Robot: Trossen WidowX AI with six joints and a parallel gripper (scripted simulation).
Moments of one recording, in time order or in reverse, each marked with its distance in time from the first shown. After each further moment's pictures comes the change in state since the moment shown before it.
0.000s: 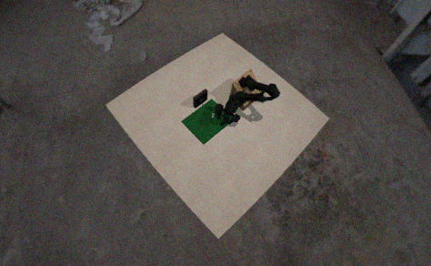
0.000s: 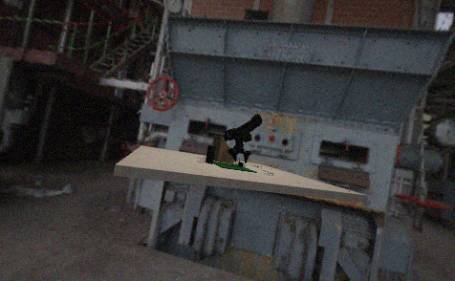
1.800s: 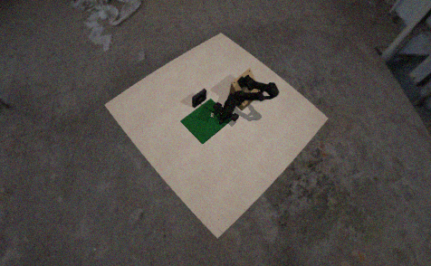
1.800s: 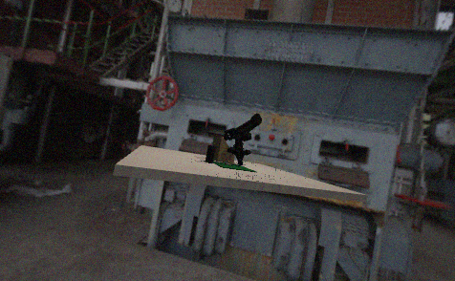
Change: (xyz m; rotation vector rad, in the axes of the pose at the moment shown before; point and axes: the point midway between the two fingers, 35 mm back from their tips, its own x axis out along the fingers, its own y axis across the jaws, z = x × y) arm -0.004 0.005 0.000 0.011 -0.016 0.015
